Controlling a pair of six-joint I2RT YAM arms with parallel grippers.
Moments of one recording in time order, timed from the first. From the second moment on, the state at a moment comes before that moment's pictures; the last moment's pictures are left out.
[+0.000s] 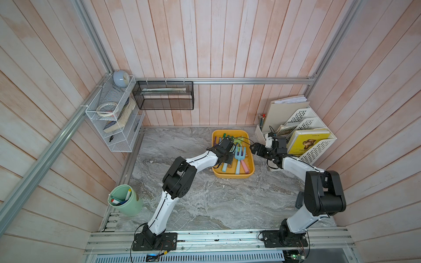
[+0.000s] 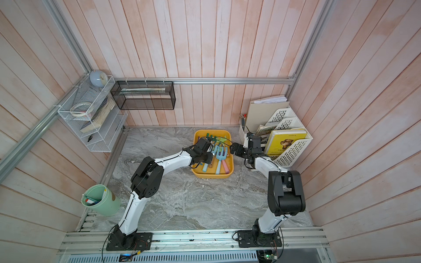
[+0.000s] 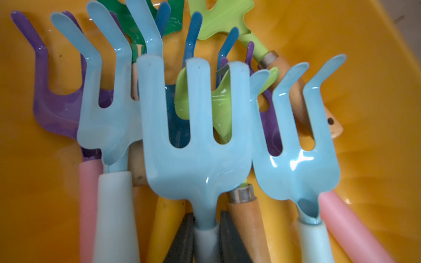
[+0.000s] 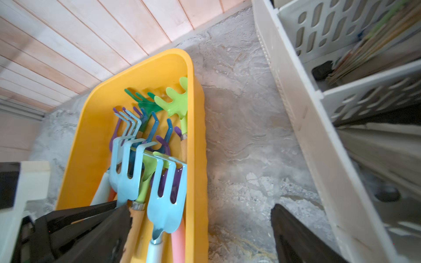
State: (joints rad) left arm -0.72 2.27 1.73 -0.33 -0.05 -0.28; right arm 0.07 1.65 0.96 0.03 -0.33 0.42
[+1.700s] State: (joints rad) left arm -0.53 1.75 1.09 0.25 0.40 -0.32; right arm 0.30 1.71 1.20 -0.02 -0.35 0.63
